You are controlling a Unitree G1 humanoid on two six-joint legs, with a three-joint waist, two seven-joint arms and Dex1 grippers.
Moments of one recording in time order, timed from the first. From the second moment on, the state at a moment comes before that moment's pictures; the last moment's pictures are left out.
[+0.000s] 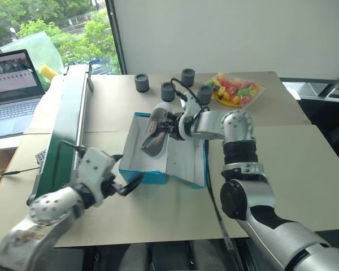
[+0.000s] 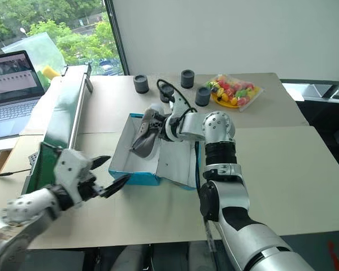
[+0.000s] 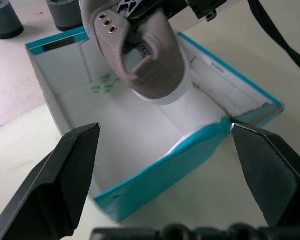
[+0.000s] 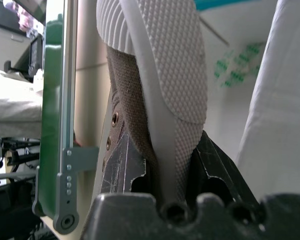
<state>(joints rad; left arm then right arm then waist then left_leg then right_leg) 0.14 0.76 0.35 -0.87 -0.60 0.85 -0.54 -1.12 0.05 -0.38 0.52 0.89 1.31 -0.36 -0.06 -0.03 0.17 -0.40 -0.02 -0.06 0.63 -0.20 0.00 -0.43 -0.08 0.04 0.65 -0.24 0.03</state>
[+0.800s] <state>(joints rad) 0.21 0.89 0.50 -0.84 -0.67 0.77 -0.73 -1.04 0.10 -0.15 0.50 0.52 1.28 -0.26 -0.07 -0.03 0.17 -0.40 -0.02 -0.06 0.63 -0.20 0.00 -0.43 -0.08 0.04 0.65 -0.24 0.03</state>
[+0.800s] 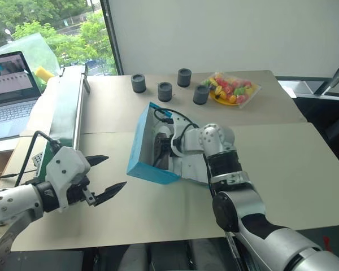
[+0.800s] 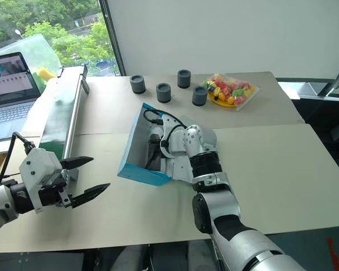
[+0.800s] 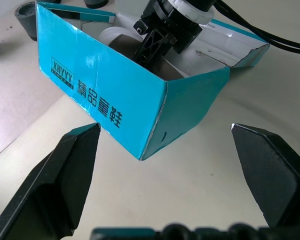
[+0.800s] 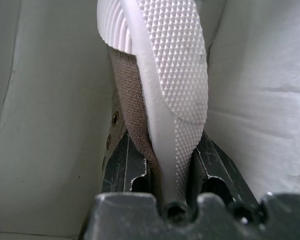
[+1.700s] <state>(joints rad) 0.16 0.89 0.46 -0.84 -0.67 0.77 -0.69 -1.18 0.09 -0.04 0.37 0.41 1.14 -0.03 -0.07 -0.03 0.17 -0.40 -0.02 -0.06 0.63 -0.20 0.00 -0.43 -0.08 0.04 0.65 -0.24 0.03</state>
